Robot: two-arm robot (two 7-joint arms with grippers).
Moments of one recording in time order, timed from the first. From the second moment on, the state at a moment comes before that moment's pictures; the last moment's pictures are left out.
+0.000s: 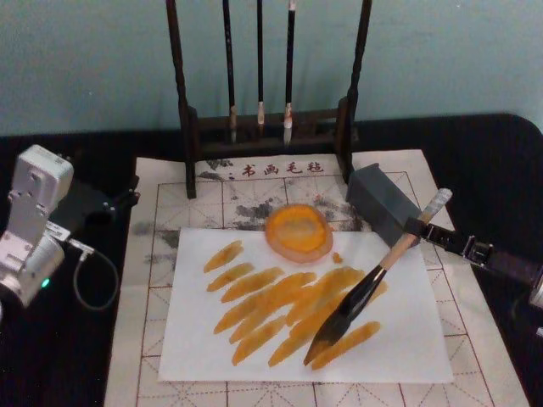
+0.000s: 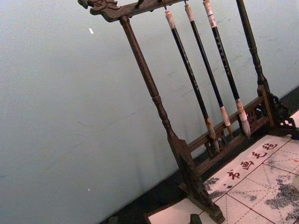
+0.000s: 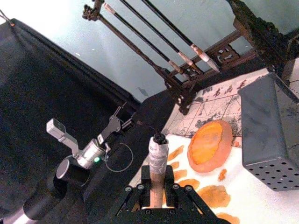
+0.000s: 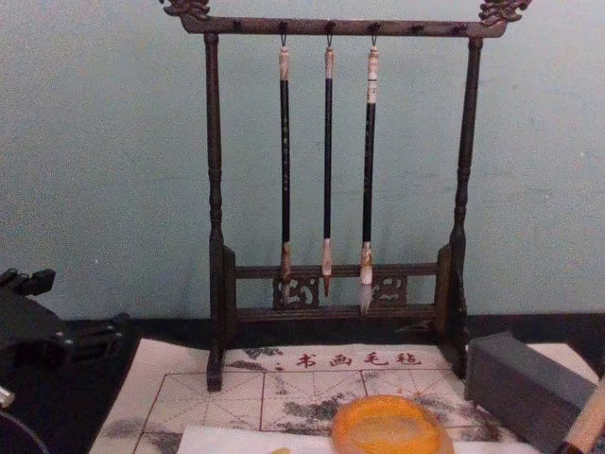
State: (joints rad) left arm -0.20 0.60 0.45 -1.41 -0.25 -0.12 0.03; right arm 0.21 0.81 -0.54 -1.38 1.45 0.33 0.76
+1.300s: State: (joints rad) left arm -0.20 0.60 0.45 -1.41 -0.25 -0.12 0.03; right arm 0.26 0.79 -0.61 -1.35 1.41 0.29 0.73
